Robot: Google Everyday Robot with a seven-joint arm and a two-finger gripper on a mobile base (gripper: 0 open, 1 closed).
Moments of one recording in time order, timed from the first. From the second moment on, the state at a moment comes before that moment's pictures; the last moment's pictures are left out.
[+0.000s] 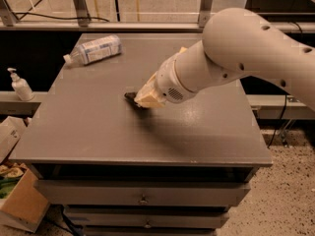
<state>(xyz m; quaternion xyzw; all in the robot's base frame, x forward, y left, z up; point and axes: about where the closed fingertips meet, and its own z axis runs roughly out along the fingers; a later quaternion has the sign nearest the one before) 0.526 0.027 0.871 -0.58 0.71 0.16 0.35</state>
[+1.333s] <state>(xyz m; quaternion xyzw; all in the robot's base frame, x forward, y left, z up) 0.570 0.023 0.905 -0.63 0.65 0.13 0.40</state>
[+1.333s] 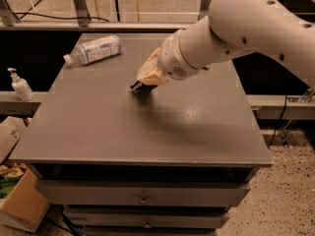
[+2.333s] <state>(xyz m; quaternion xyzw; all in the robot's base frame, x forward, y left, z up) 0.657 0.038 0.938 -0.67 0.58 0.09 0.46</state>
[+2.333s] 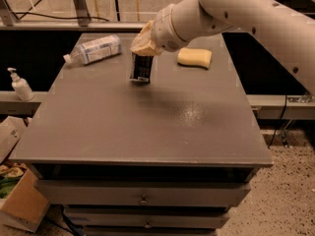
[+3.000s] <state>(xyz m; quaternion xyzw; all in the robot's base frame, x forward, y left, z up) 0.689 0.050 0.979 -0.66 0.54 0.07 0.51</state>
